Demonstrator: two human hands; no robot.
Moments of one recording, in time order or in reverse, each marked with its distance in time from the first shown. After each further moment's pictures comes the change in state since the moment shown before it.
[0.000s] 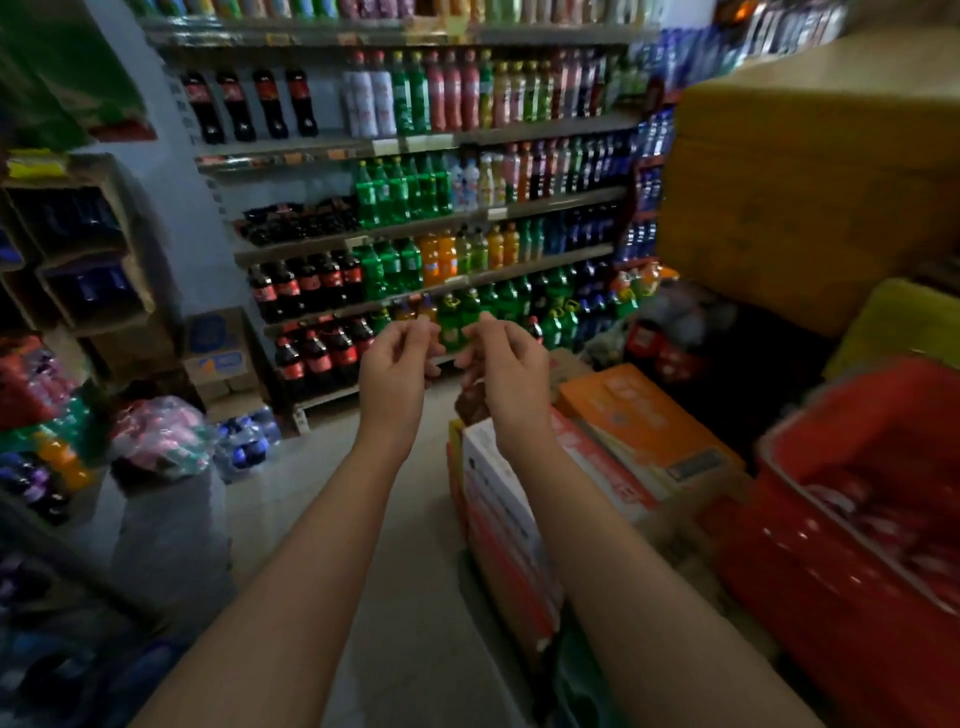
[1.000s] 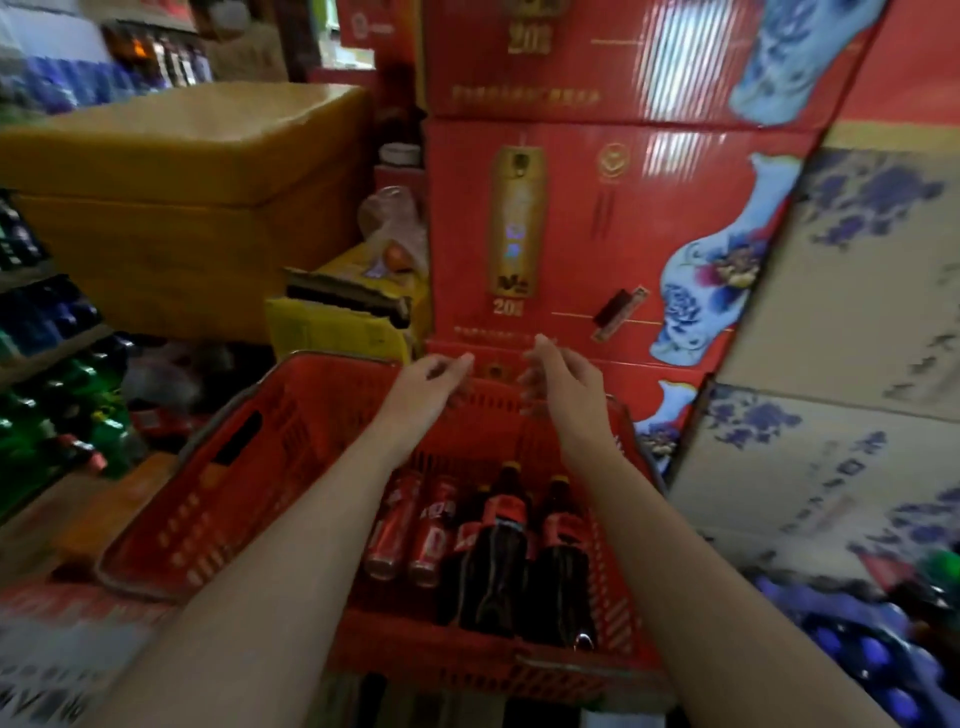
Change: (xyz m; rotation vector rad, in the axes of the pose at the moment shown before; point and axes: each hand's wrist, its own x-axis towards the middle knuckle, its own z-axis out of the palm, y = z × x) left_hand -0.248 0.086 0.467 0.083 -1.285 -0.034; right_hand -0.156 -0.167 -0.509 -0.303 1.032 -0.122
